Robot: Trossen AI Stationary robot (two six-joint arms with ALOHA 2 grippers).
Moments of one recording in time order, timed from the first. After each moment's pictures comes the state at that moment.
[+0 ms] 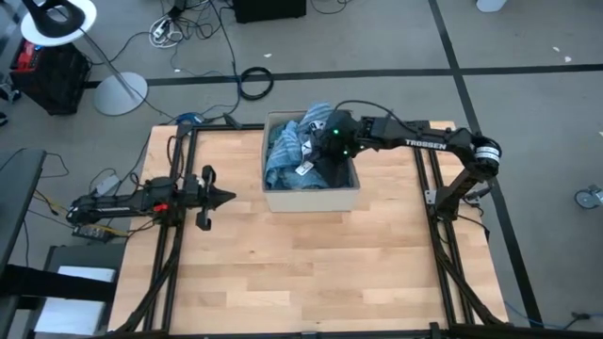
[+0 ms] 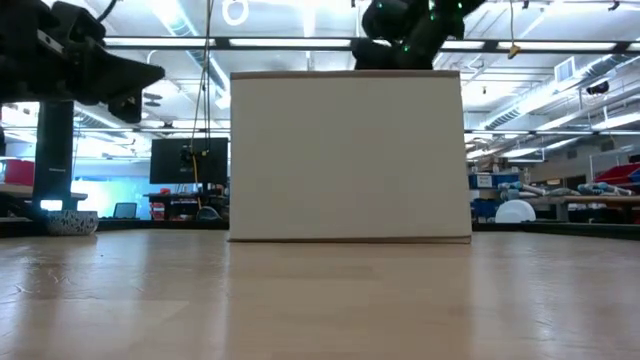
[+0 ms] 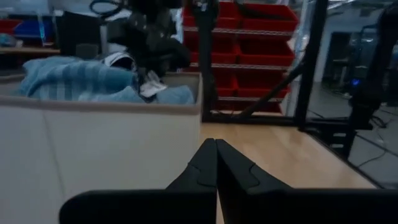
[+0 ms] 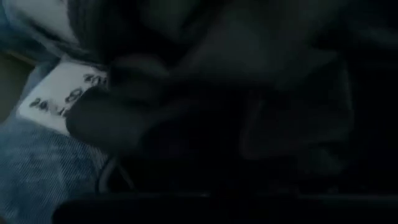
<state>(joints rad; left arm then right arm) 0.06 0.00 0.01 0.09 0.03 -0.05 -0.35 1.62 1.37 -0.68 -0.09 0.27</state>
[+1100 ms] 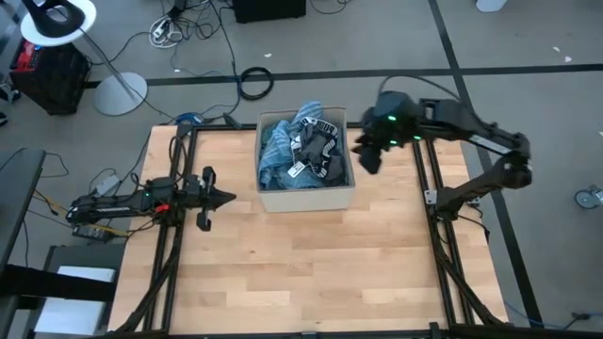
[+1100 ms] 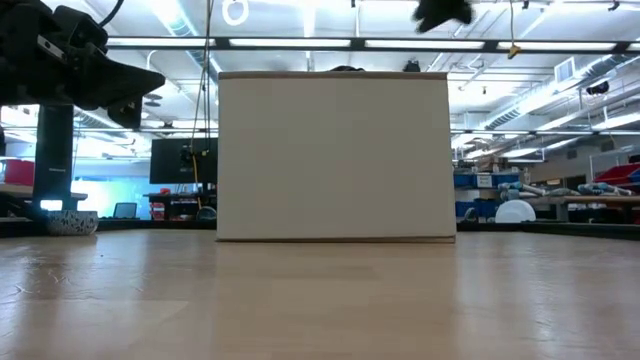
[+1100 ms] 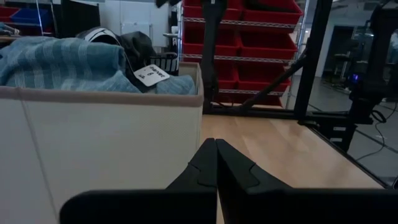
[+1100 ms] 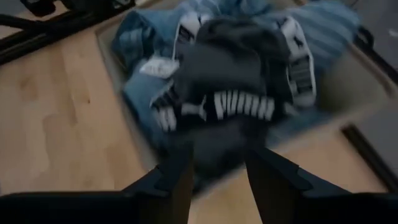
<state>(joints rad) 0.06 0.00 0.01 0.06 0.03 -0.07 -0.25 1.34 1.65 -1.11 0.04 0.18</state>
